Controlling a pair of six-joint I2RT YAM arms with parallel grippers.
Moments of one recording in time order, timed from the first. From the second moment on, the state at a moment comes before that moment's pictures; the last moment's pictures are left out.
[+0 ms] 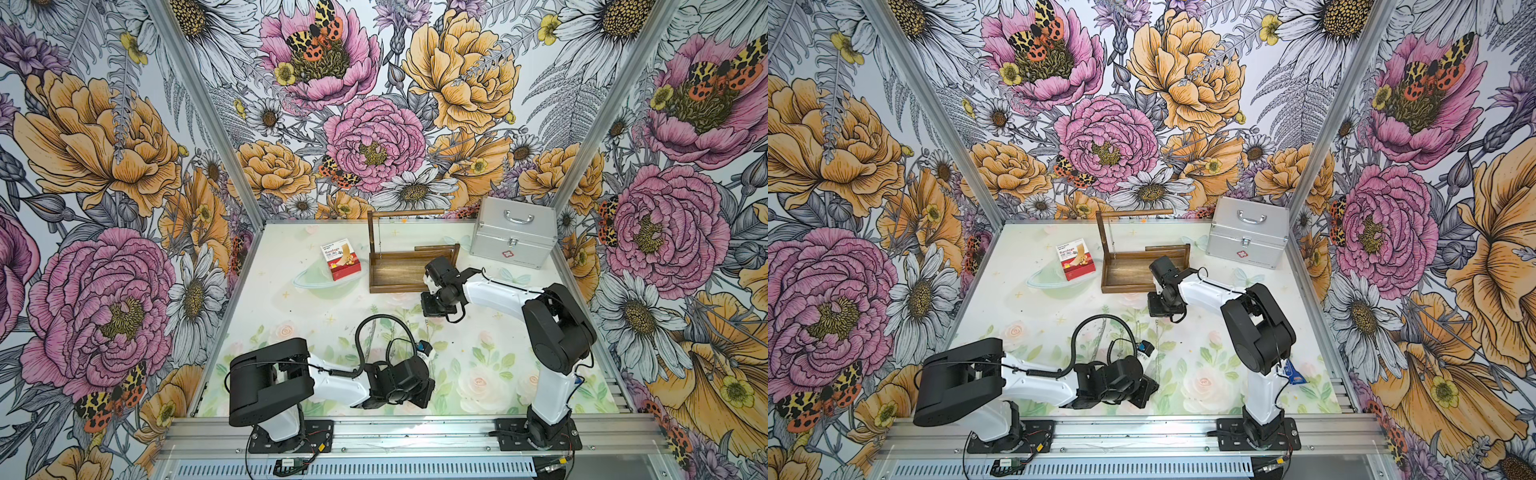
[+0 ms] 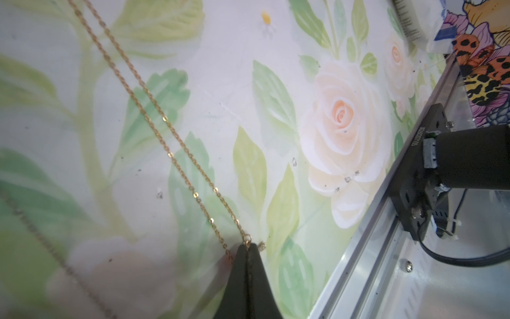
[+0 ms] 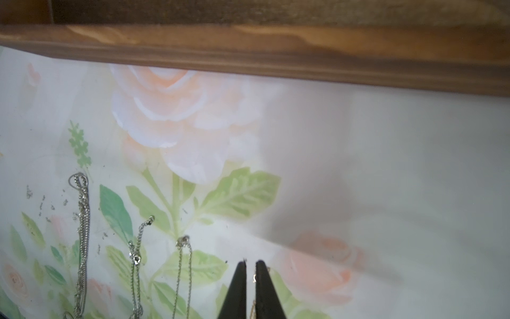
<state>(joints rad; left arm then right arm) -1.28 1.60 0.56 0.19 -0.01 -0.80 0.56 1.88 1.24 -0.60 -0.21 0.46</state>
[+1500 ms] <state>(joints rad) -1.12 1.02 0.77 -0.29 -0.10 -0.64 0.33 0.91 0.38 0.17 -0.41 0.62</state>
